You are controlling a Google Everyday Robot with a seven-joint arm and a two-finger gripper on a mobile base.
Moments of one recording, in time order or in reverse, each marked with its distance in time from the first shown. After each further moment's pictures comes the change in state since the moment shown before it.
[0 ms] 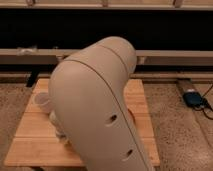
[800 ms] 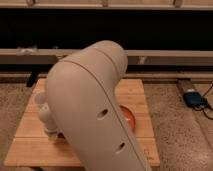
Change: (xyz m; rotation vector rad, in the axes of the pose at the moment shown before) arm -0.060 -0.022 0.005 0.007 -0.060 -0.150
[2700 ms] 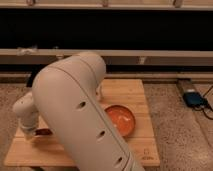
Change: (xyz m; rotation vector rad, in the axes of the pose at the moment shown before) arm -0.107 -0.038 0.021 -0.038 -0.106 -0.268
